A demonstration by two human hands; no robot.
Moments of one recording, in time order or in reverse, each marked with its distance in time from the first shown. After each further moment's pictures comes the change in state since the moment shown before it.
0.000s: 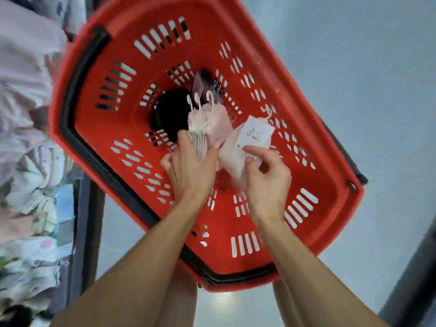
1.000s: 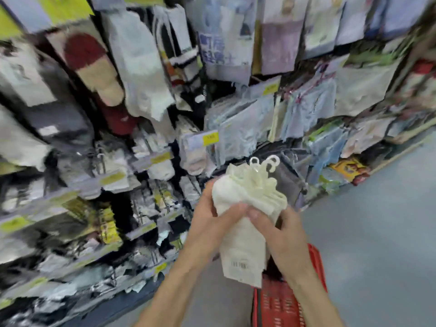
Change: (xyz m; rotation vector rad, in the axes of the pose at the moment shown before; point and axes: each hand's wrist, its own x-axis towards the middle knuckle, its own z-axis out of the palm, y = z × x) left_hand -0.430 0.143 -0.639 -1.265 0.503 0.249; right_hand -0.508 -0.486 -0.186 0.250 -1.173 -0.873
